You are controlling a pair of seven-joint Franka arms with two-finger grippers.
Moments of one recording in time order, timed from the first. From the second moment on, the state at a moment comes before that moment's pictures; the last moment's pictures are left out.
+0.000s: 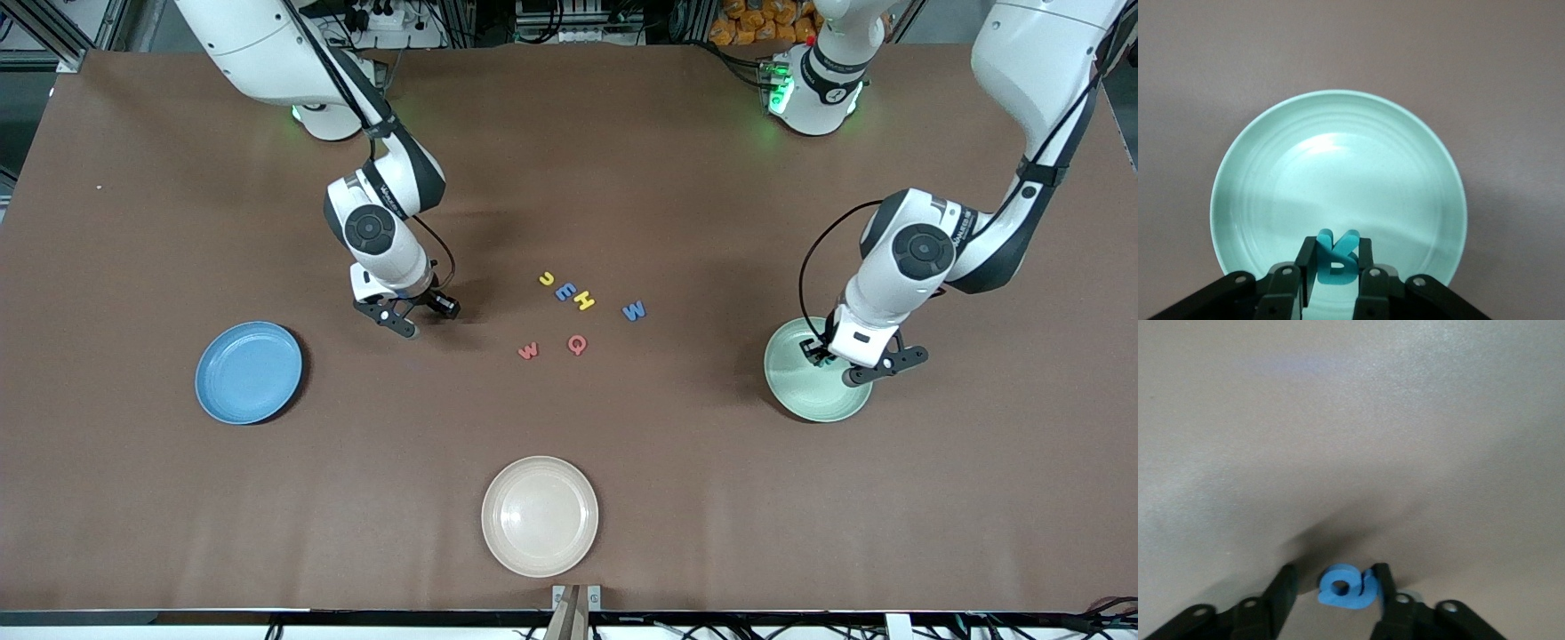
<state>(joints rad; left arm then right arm) 0.41 0.44 -0.59 -2.12 0.49 2.52 -0.82 0.38 0.43 0.11 -2.23 -0.04 2.62 1.03</state>
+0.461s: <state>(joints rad) 0.38 0.46 -0.61 -2.09 0.49 2.52 -0.89 0.36 0.41 0.10 -2.22 -0.05 2.61 1.00</state>
